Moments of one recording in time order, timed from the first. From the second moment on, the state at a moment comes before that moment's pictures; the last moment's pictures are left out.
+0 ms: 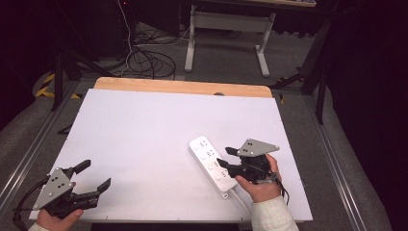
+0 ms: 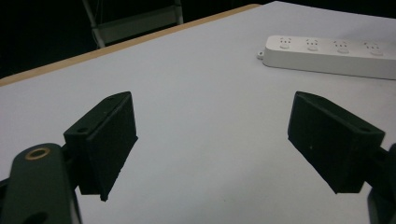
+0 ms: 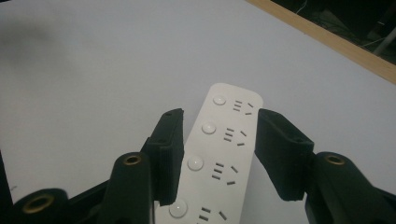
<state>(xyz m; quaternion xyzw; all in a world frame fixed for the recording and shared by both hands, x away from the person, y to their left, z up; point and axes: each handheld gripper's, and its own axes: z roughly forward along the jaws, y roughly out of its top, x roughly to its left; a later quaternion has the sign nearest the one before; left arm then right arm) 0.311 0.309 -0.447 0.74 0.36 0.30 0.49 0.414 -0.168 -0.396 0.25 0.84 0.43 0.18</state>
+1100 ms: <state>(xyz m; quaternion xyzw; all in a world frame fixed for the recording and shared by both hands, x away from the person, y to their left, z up) 0.312 0.308 -0.448 0.74 0.36 0.30 0.49 0.435 -0.137 -0.409 0.26 0.87 0.40 0.11</state>
